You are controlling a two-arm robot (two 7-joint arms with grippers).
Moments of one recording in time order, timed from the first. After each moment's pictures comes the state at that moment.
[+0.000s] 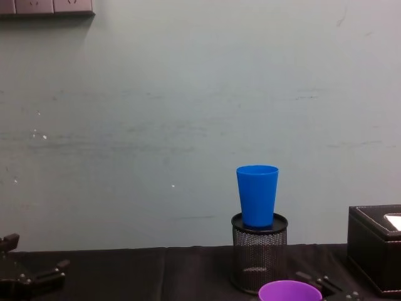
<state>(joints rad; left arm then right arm) -0.20 0.60 0.45 -1.41 -0.25 -0.12 0.03 0.15 0.29 -0.37 -1.28 0.26 -0.29 0.42</state>
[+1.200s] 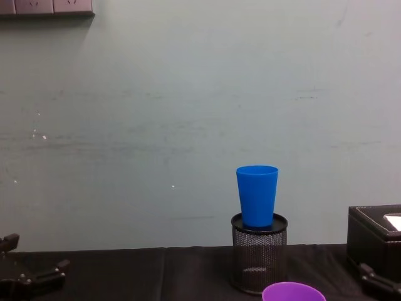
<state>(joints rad) -0.20 0.60 0.45 -1.41 -0.25 -0.12 0.03 0.00 0.19 -0.16 -1.49 0.02 -0.11 -0.03</state>
